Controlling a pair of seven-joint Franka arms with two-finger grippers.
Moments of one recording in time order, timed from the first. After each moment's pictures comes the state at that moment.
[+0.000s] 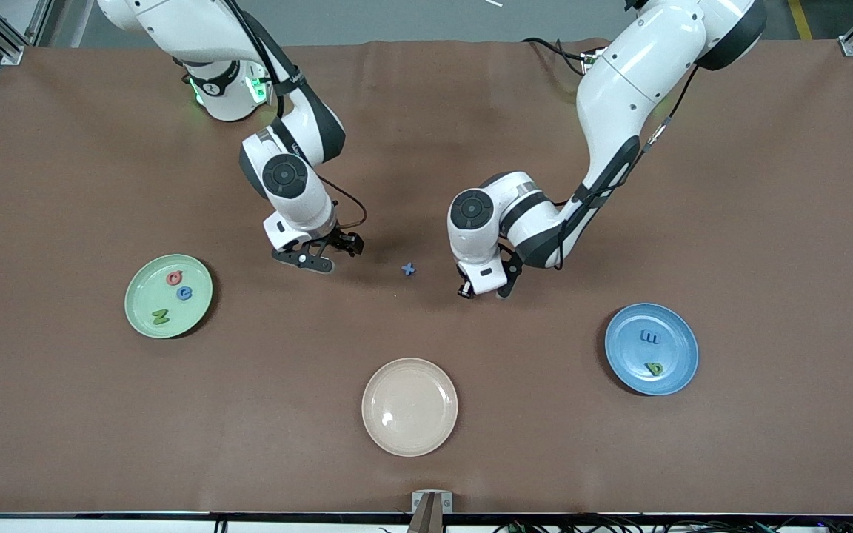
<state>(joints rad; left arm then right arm) -0.36 0.79 -0.41 -1.65 0.51 2.30 -2.14 0.50 0.36 0.07 -2.18 0.01 2.50 0.84</state>
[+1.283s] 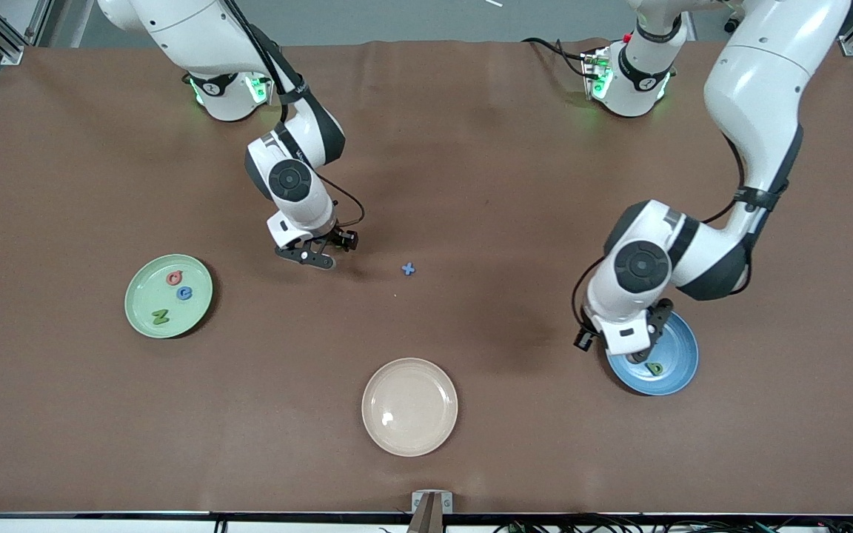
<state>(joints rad) 0.11 0.66 -0.51 -1.62 0.47 2.11 -1.52 0.52 0.40 0.07 -2.22 0.01 2.54 0.84</state>
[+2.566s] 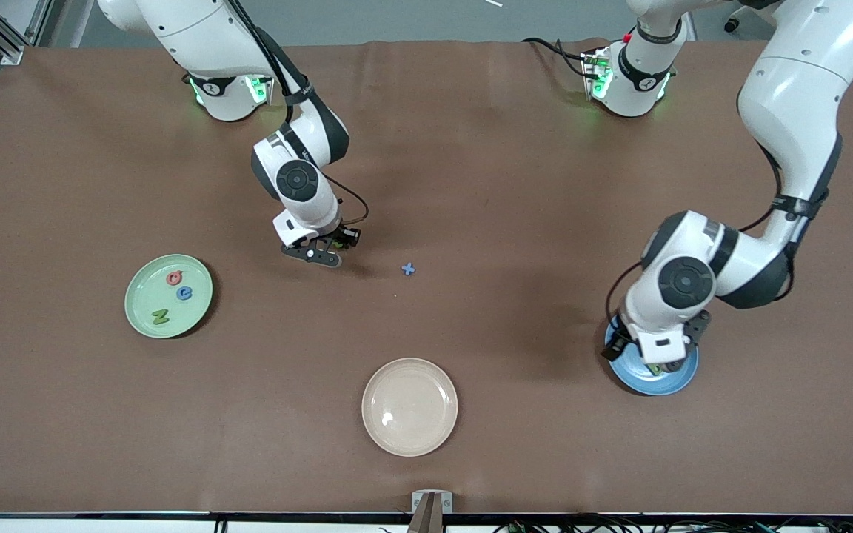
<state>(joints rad) 0.22 0.69 -0.66 -1.63 0.55 2.11 -1.55 0.53 0.42 0.08 -2.22 0.01 2.54 0.84</state>
